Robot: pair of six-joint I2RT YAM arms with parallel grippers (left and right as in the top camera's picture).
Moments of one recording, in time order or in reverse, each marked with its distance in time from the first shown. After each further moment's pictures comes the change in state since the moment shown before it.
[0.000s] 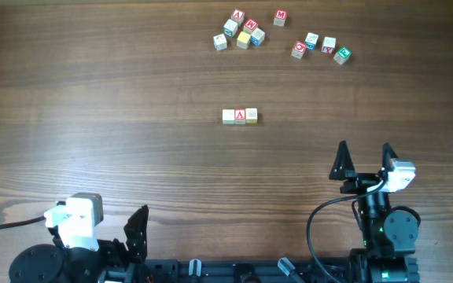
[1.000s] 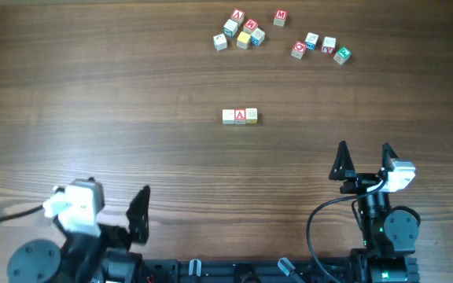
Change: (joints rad) left arm -0.037 -0.015 -0.089 0.273 -0.015 0.058; right arm 0.000 0.000 0.000 0.000 0.000 0.000
